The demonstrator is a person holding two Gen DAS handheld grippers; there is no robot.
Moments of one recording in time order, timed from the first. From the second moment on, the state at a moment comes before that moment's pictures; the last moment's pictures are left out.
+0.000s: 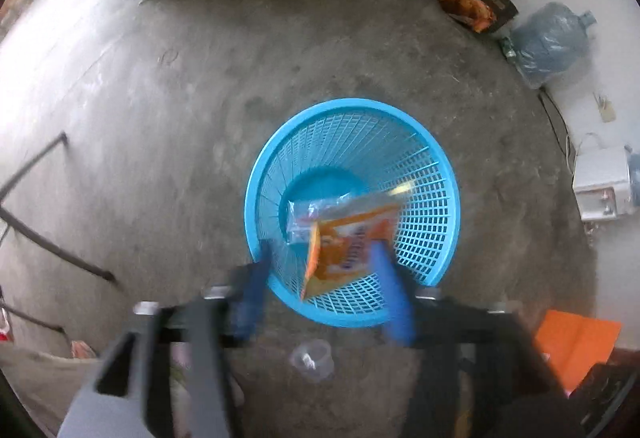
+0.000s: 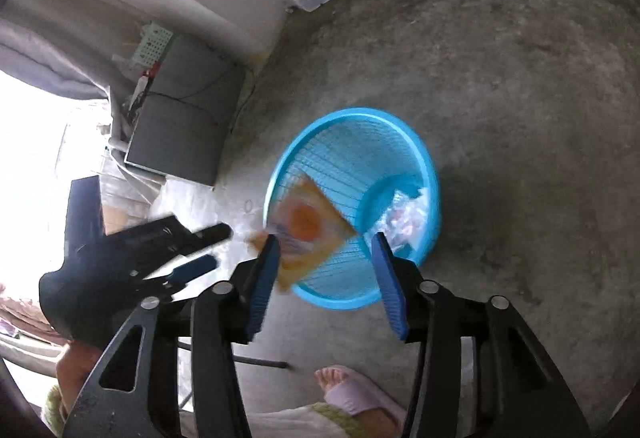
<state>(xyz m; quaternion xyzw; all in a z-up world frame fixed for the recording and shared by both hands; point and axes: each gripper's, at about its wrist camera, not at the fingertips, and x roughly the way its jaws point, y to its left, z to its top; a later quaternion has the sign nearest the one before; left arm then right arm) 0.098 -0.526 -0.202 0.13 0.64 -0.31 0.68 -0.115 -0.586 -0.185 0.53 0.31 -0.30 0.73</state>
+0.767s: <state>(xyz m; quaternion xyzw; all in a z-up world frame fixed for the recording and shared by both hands) 0.006 -0.449 -0.028 0.13 0.55 -0.46 0.68 -0.357 -0.451 -0.347 0.61 0.49 -0.37 0.50</state>
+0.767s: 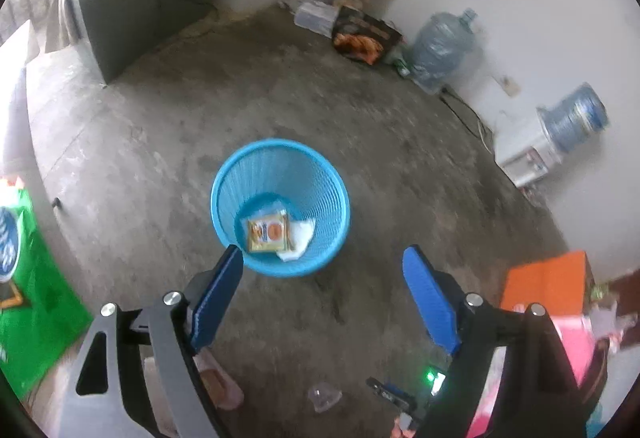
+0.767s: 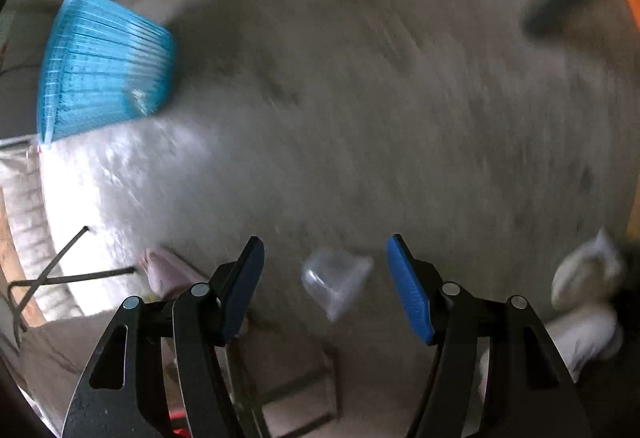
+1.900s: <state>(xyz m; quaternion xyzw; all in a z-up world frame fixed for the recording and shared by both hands) 0.023 -0.185 -0.003 0.00 0.56 -0.44 0.70 -0.164 -0.519 -0.203 0.64 0.35 -0.19 0.66</state>
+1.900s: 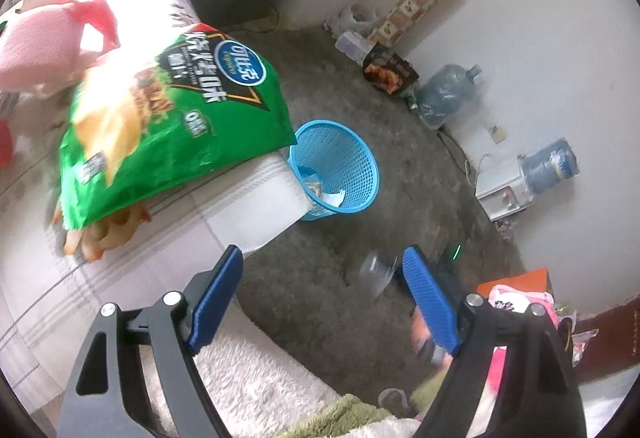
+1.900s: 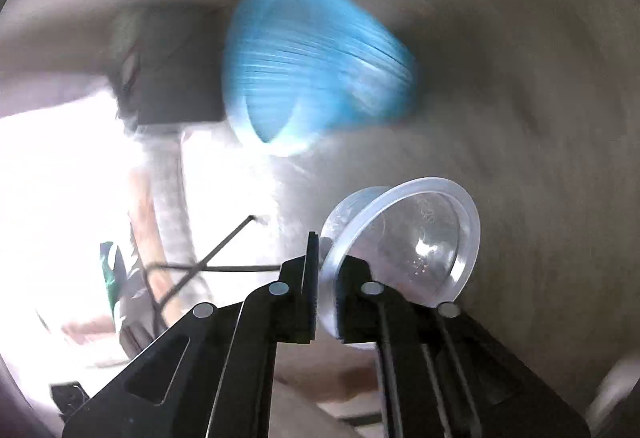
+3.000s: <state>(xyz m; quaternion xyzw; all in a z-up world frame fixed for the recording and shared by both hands) 0.054 0.011 0.026 -0.14 0.45 -0.31 0.83 -0.029 -0.463 -0.013 0.27 0.38 -0.22 0.85</state>
